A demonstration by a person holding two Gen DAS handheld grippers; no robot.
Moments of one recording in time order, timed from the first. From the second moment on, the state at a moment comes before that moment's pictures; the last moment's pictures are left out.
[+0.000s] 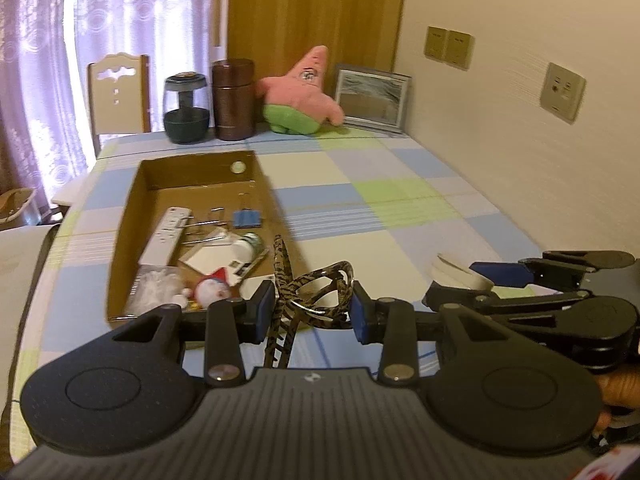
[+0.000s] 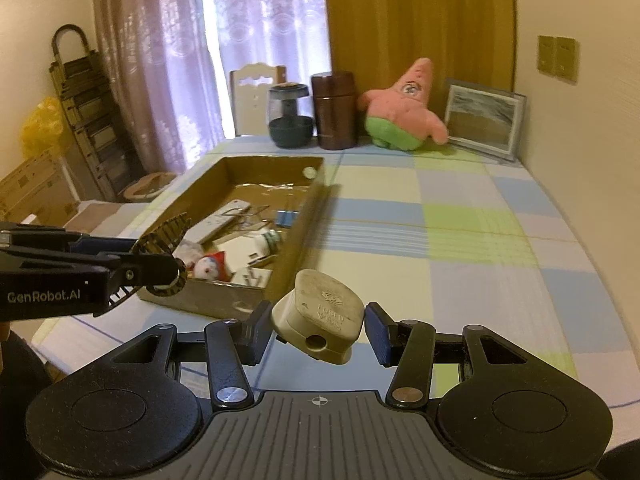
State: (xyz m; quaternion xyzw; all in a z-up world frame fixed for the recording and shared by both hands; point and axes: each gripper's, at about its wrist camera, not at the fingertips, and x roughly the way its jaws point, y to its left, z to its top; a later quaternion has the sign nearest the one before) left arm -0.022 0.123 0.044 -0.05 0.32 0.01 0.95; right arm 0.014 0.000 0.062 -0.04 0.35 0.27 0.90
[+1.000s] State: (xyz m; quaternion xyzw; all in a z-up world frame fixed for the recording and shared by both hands) left arm 0.043 0.240 0.036 -0.03 0.33 0.06 0.94; right arm 0.094 0.117 0.048 -0.08 0.33 0.34 0.88
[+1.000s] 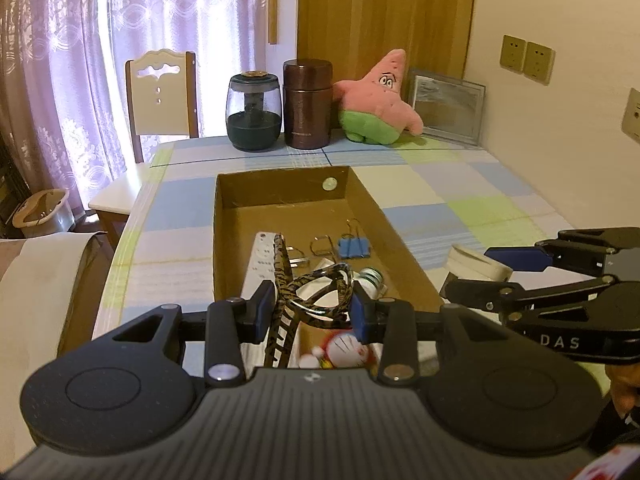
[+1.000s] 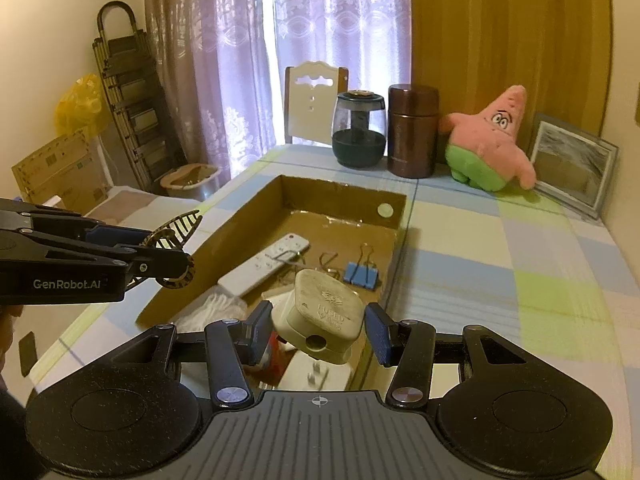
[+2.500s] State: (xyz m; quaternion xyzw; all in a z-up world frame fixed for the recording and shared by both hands) left arm 0.209 0.338 -0.010 -0.04 0.32 0.07 0.94; right arm 0.288 0.200 -0.017 -0.05 0.36 0.34 0.87
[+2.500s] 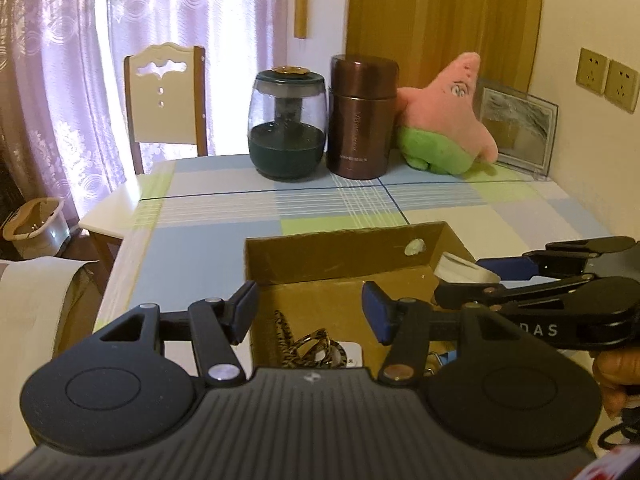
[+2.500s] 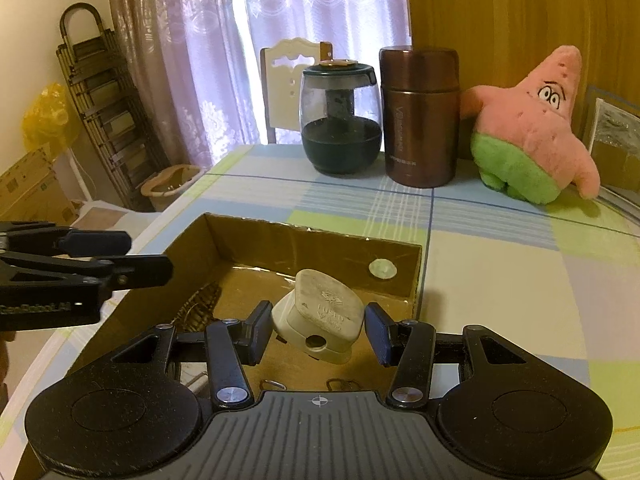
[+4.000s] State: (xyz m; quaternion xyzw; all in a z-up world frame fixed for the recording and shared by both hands) left arm -0.026 0.207 0.056 -0.08 0.33 0.15 0.93; right arm 0.072 0.064 0.071 -0.01 0.37 0.28 0.88
